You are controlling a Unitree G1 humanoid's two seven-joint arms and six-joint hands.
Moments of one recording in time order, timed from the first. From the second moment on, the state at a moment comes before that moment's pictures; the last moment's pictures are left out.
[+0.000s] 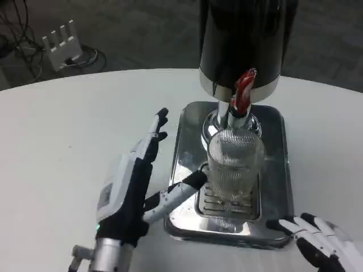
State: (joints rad) left arm -0.38 0.21 -0.19 0.50 0.47 -0.56 0.45; right arm 0.64 -0.22 -0.01 -0.83 -0.74 -0.15 0.16
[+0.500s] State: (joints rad) left arm -0.30 0.18 -0.11 0.10 0.15 -0.48 0.11; right arm 0.63 -0.22 0.01 -0.82 -0.75 -0.15 0.16
